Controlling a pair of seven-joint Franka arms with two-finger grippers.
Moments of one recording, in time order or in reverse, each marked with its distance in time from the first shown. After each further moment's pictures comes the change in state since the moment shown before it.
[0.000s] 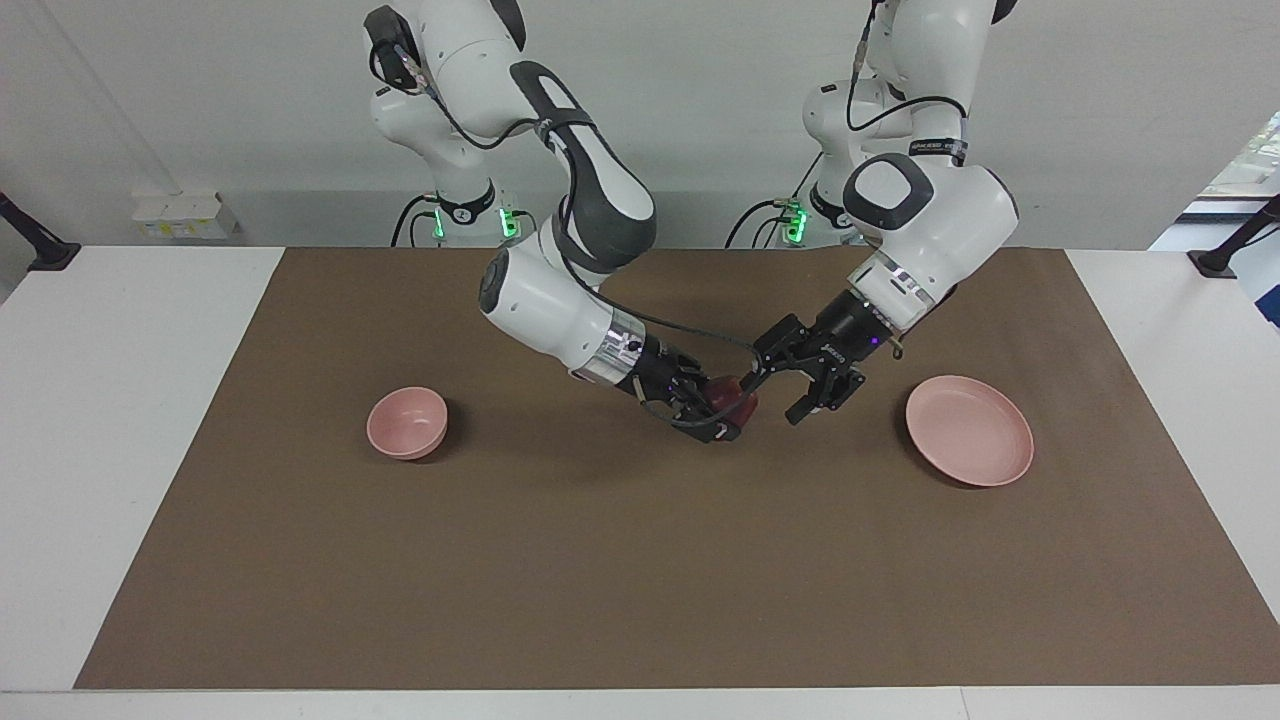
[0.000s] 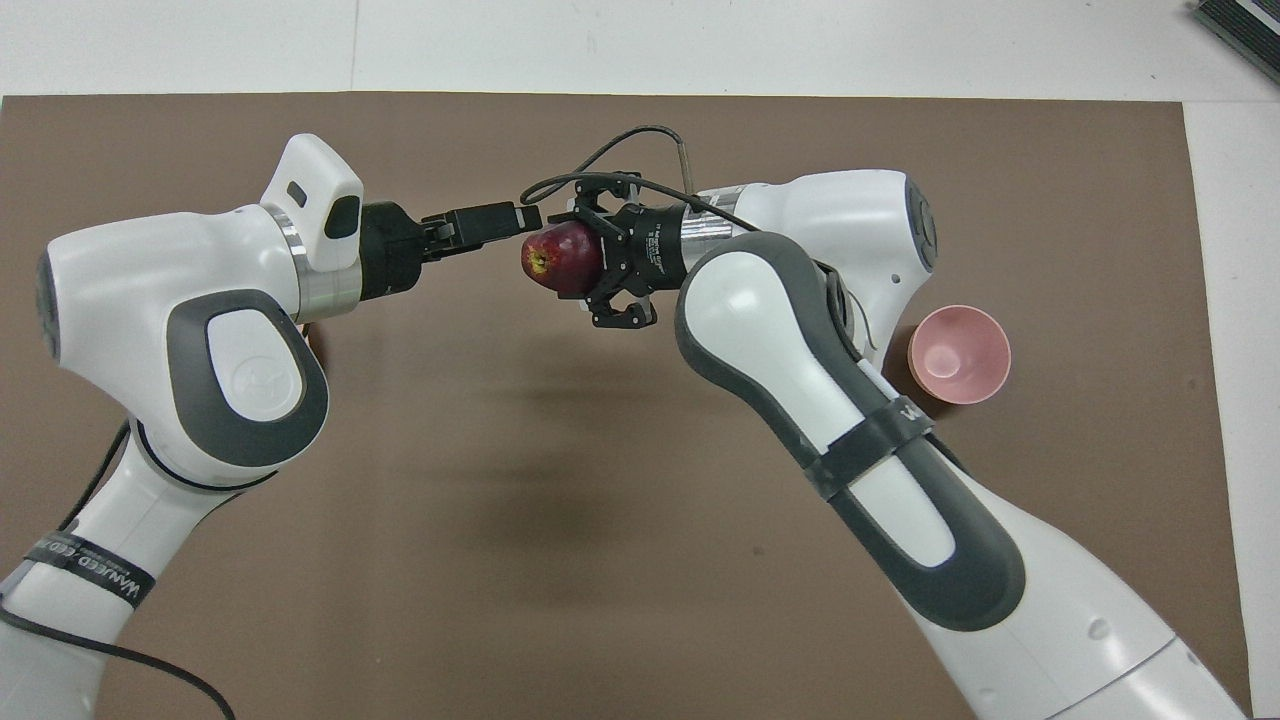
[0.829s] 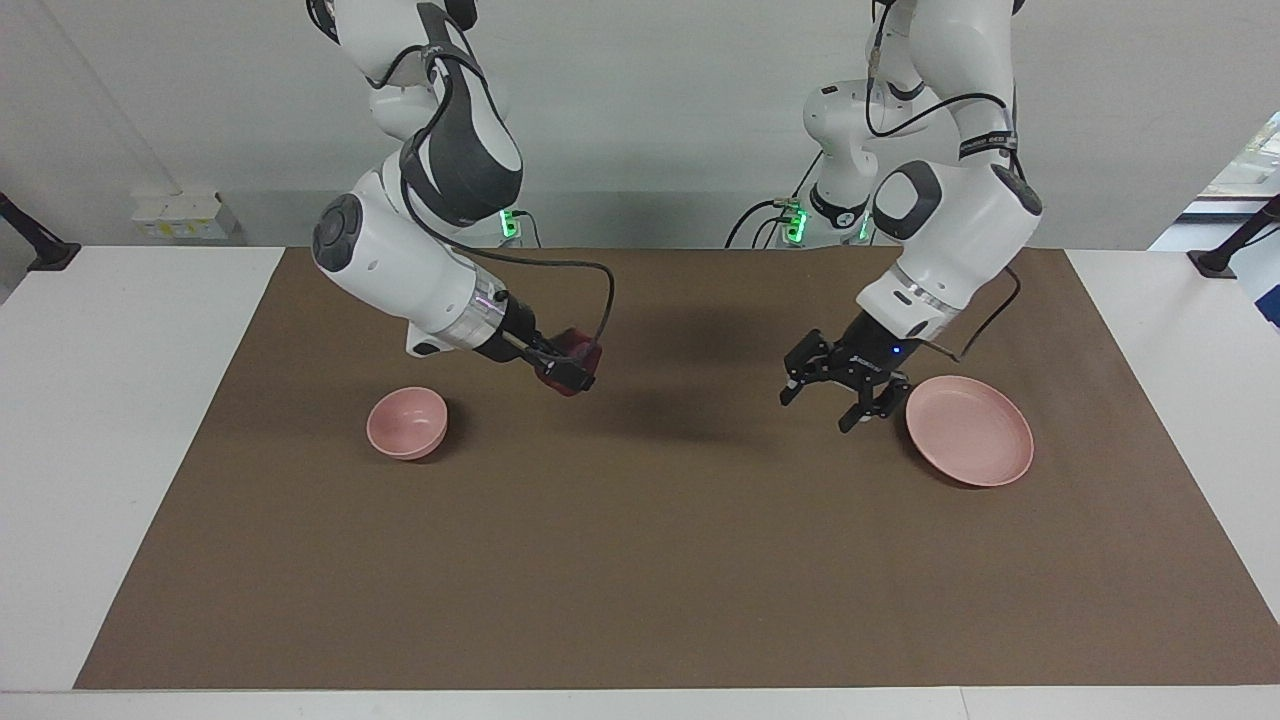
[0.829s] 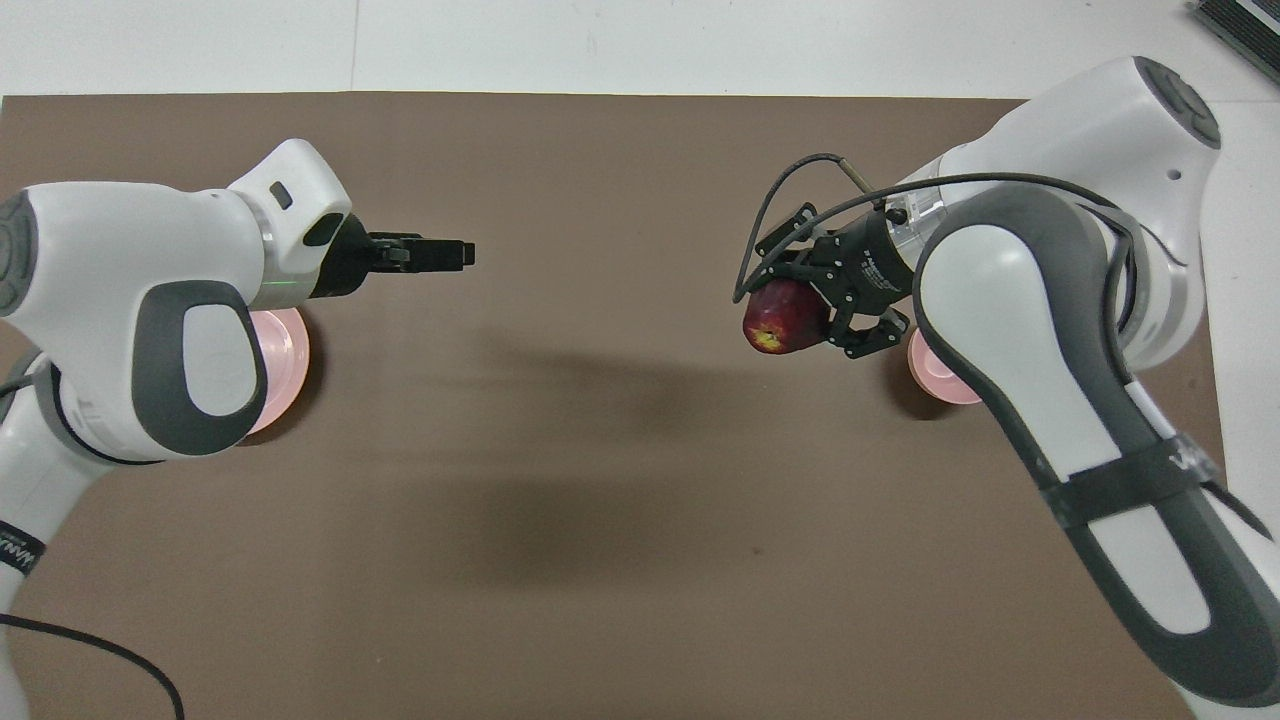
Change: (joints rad) left arm 0.087 0.000 0.023 0.003 0.417 -0.151 -0.018; right arm -0.237 -0.189 -0.007 -0.042 -0.597 -0.551 -0.317
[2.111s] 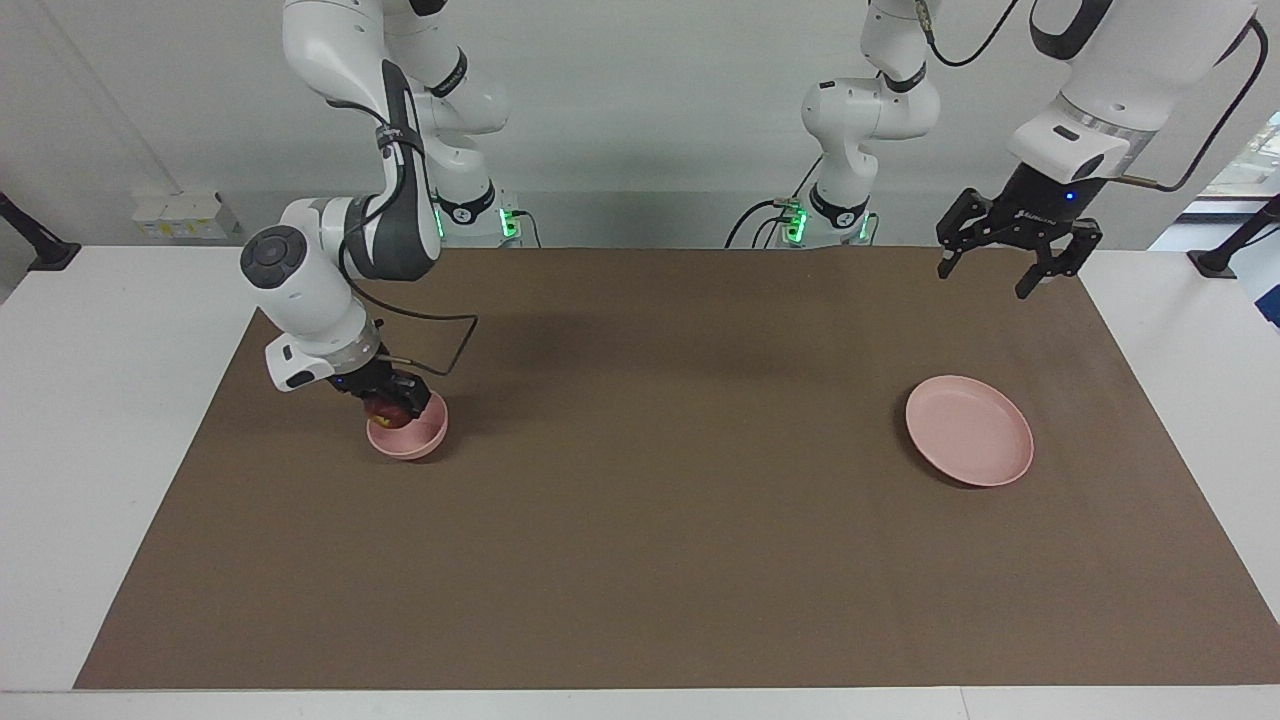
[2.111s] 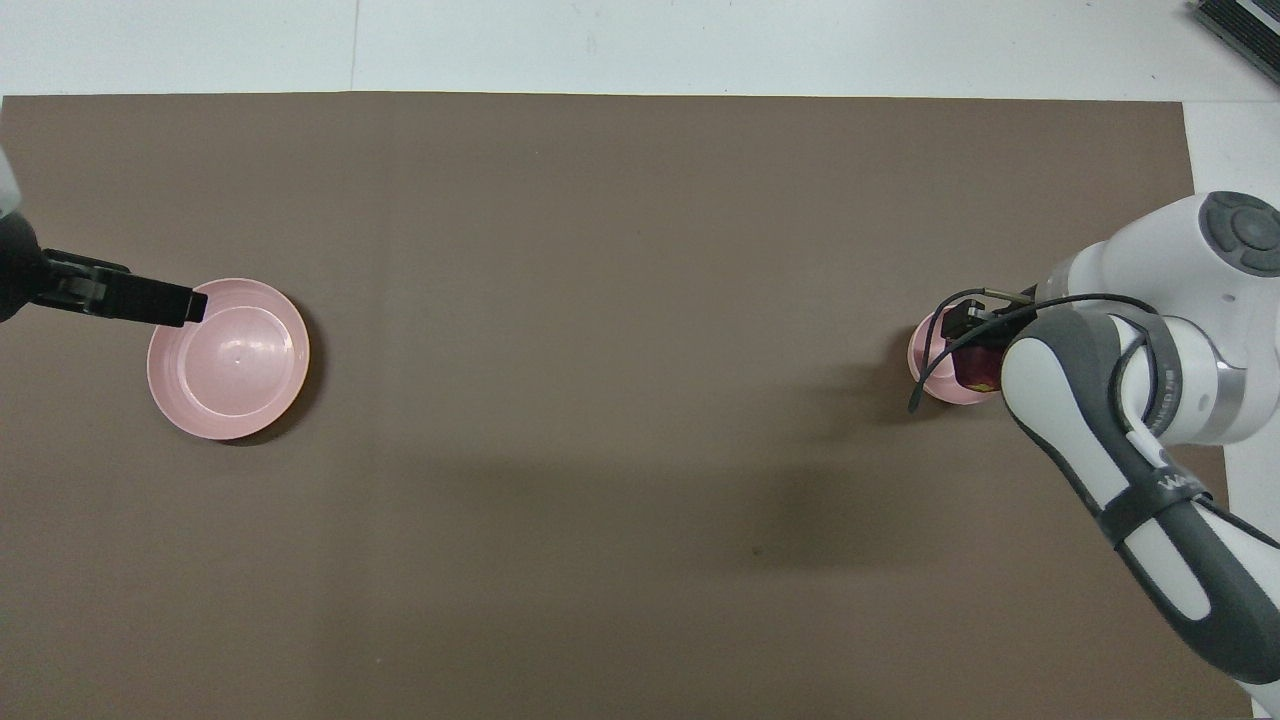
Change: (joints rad) left arm -0.246 -0.188 0.418 0.337 0.387 -0.752 -0.005; right arm -0.226 -0.084 -0.002 -0.397 -0.405 0.347 -0.568
